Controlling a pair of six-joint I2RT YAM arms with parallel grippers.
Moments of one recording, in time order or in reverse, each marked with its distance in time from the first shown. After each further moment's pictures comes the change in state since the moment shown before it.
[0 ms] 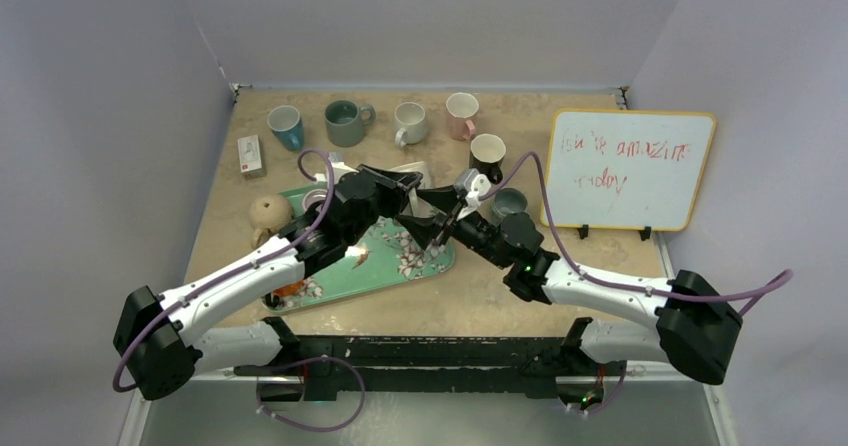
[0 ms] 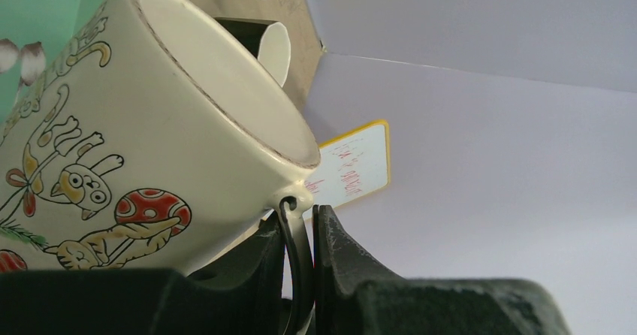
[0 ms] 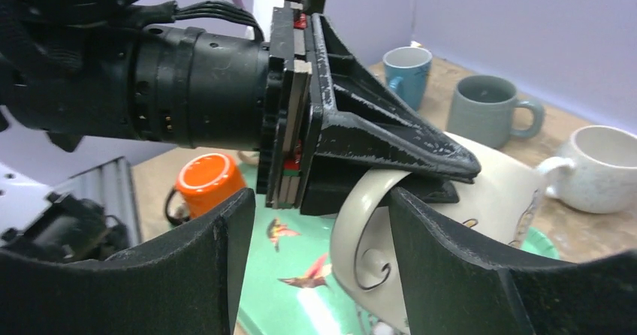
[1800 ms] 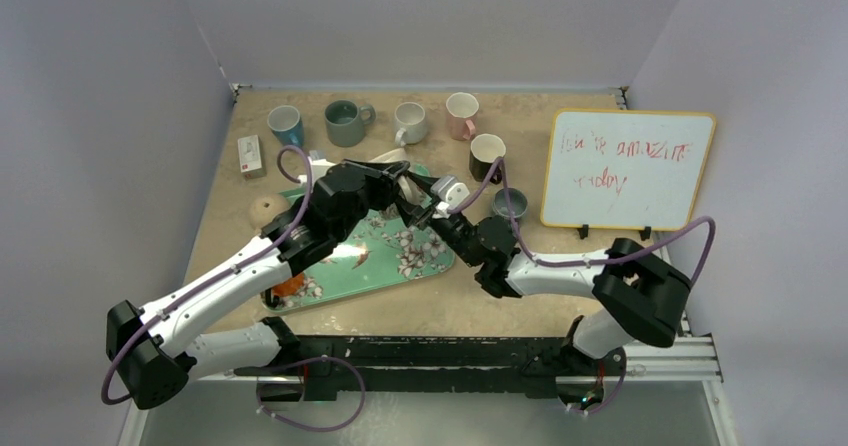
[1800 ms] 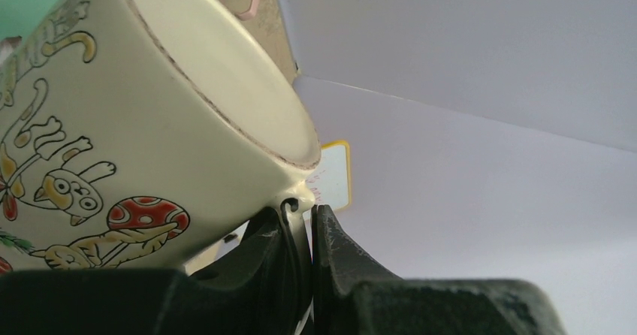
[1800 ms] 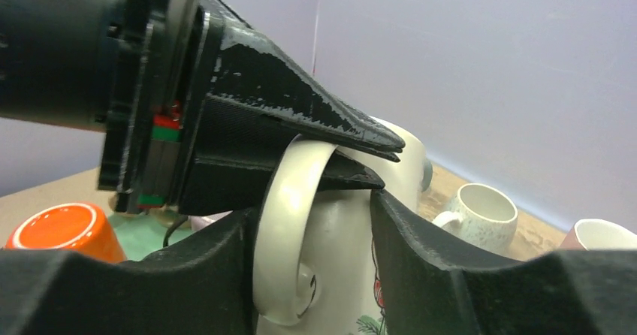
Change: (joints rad) left arm 0.008 -0.045 0.092 -0.158 -0.046 -0.127; right arm 0.053 0.290 0.050 0.374 0.251 -0.327
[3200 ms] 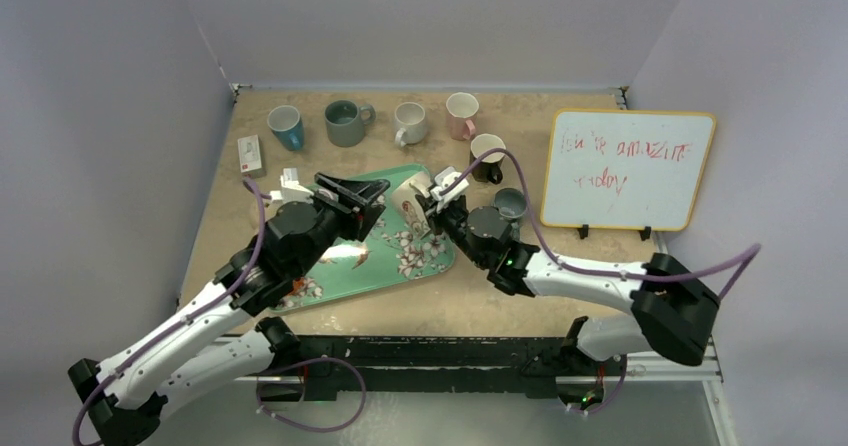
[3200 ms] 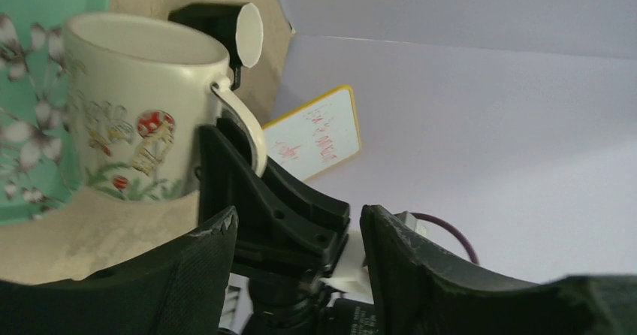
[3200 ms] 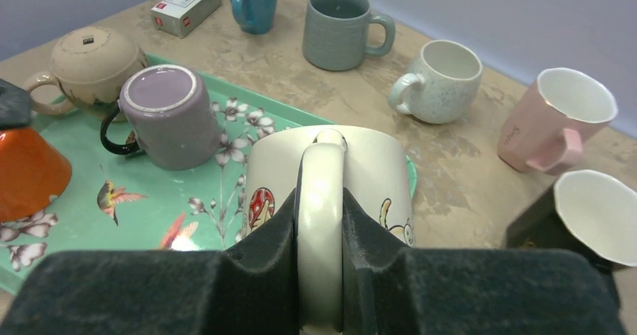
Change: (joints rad) left arm -0.004 -0.309 -0.167 -0.056 0.093 0.131; right arm -0.011 -0.106 0.034 -0.490 0.155 0.084
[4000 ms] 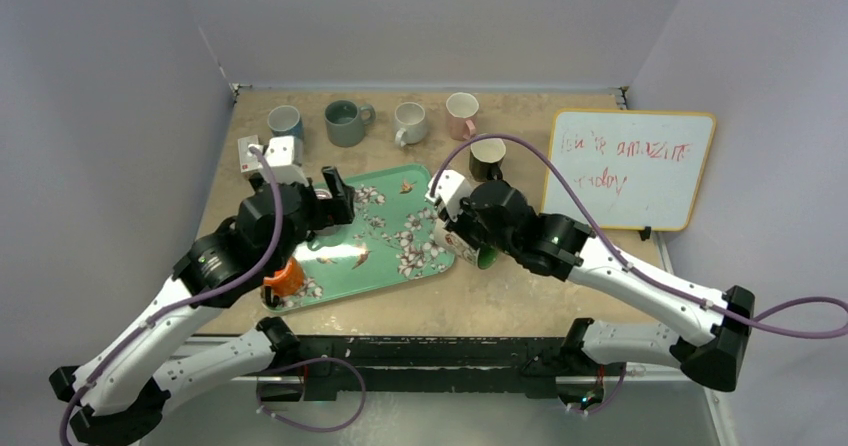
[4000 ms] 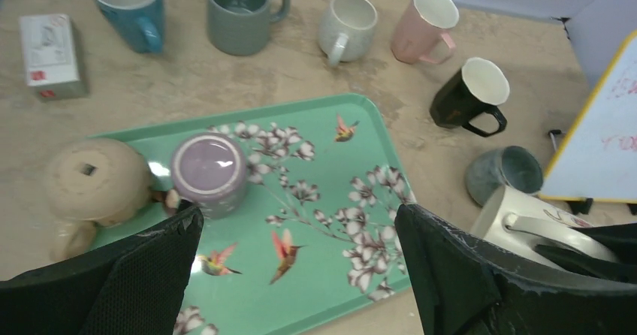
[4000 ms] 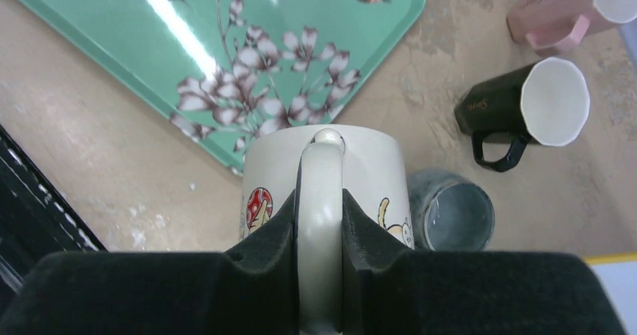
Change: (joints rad) left arm 0.000 0.004 0.335 -0.486 -0.282 1.104; right arm -0.002 -0.235 0.417 -1.246 -0.122 -0.119
